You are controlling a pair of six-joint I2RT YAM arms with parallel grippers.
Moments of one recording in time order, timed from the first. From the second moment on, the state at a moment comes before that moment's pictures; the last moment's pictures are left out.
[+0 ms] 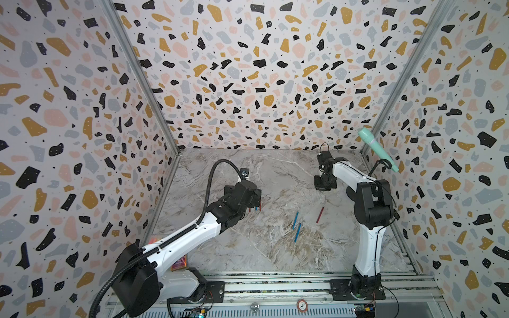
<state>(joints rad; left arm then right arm) -0.71 1.27 0.94 -0.32 -0.51 -0.29 0.20 2.11 1.67 -0.93 0.08 0.22</state>
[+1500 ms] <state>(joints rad) -0.71 1.32 0.97 -0.36 -0.50 -0.27 0.20 2.15 1.69 -1.01 0.07 0.20</state>
